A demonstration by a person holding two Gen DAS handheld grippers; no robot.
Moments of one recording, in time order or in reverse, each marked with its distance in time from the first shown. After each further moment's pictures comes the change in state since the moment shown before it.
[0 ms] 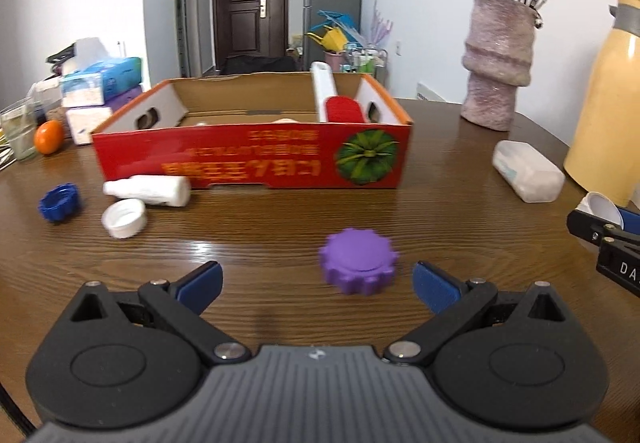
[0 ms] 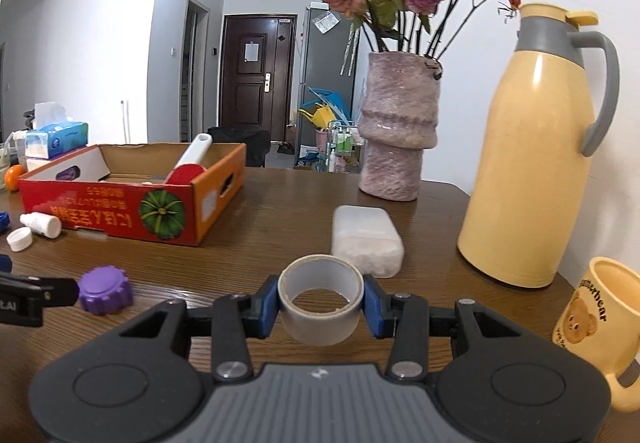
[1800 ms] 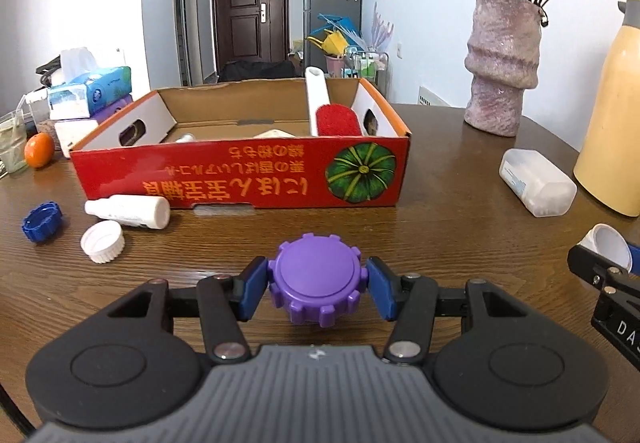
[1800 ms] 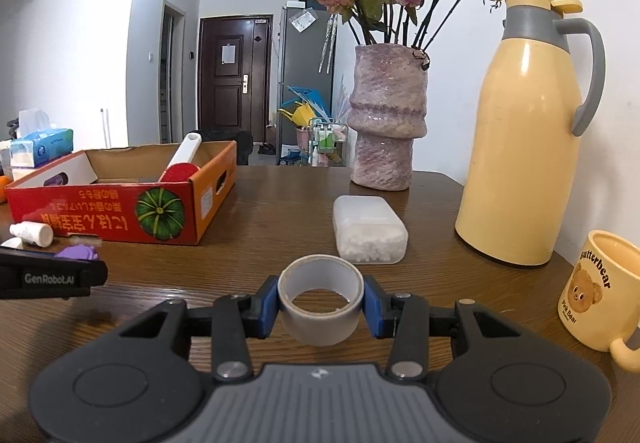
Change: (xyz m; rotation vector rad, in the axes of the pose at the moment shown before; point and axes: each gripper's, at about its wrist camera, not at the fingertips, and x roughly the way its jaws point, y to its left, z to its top) left arm 0.022 -0.006 0.014 0.008 -0.018 0.020; right arm -0.001 0.026 -0.009 0.058 0.000 -0.055
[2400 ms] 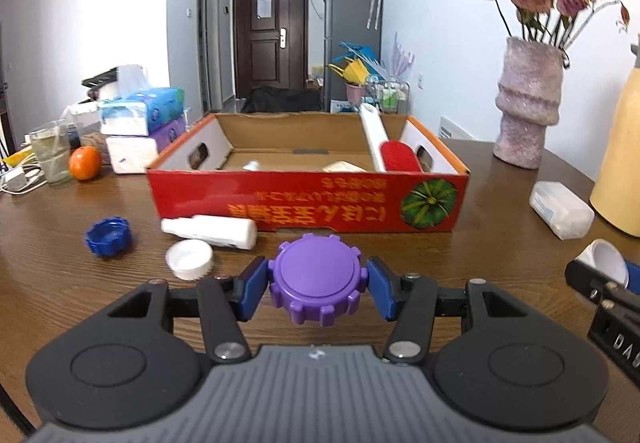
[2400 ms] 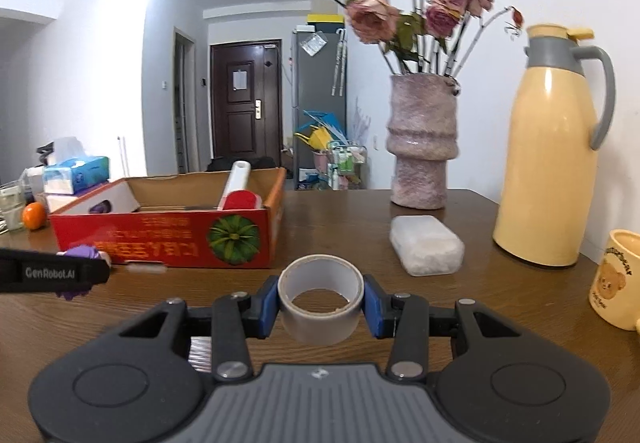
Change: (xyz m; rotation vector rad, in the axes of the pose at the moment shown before) left arm -0.039 0.067 0.000 -0.034 -0.089 0.038; right arm -0.031 0.059 0.000 0.038 -0.074 0.053
